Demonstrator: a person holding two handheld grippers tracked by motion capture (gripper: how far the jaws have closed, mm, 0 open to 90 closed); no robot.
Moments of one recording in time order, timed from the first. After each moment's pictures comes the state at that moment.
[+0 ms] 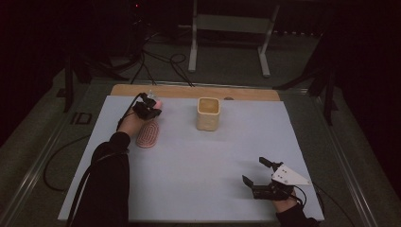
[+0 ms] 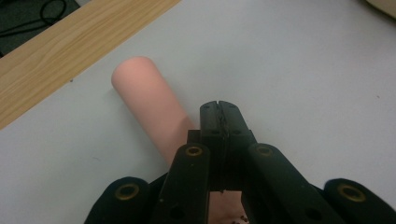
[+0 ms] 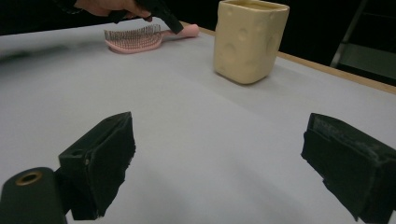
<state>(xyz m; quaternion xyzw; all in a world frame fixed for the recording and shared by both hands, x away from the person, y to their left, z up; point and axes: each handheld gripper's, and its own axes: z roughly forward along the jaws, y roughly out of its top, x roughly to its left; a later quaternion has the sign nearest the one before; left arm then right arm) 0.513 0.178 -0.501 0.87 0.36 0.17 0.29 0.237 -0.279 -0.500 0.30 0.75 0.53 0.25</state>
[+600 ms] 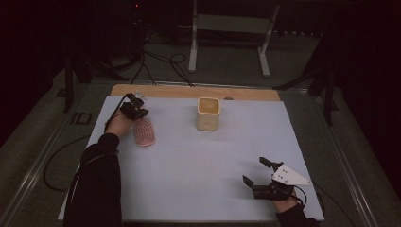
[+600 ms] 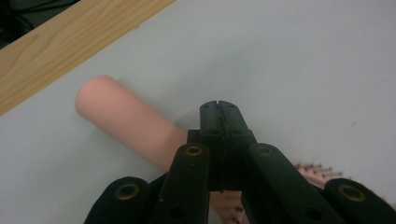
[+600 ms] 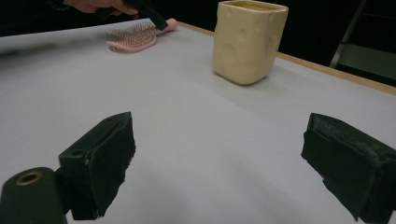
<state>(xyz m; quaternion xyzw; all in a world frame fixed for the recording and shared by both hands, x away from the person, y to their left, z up) 0.505 0.228 -0.500 0.86 0.40 0.19 0.26 0.236 -0.279 -0.499 0.30 0.75 0.53 0.25</state>
